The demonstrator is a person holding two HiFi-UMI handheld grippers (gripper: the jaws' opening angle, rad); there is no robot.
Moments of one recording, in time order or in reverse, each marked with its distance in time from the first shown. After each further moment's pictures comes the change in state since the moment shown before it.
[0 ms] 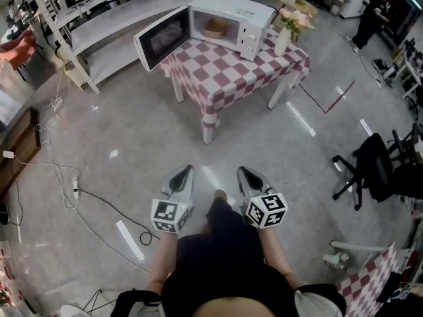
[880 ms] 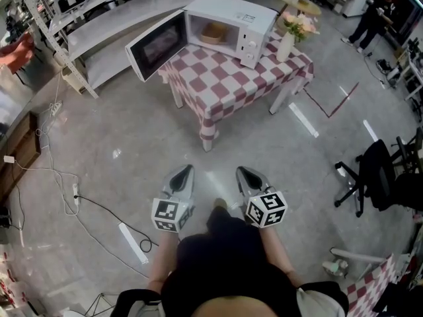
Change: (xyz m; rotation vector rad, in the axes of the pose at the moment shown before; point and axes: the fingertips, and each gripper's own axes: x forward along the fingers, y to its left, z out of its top) left arm 0.083 0.028 0.007 -0.004 0.022 0.011; right arm 0.062 -0.051 0.029 -0.013 0.031 0.032
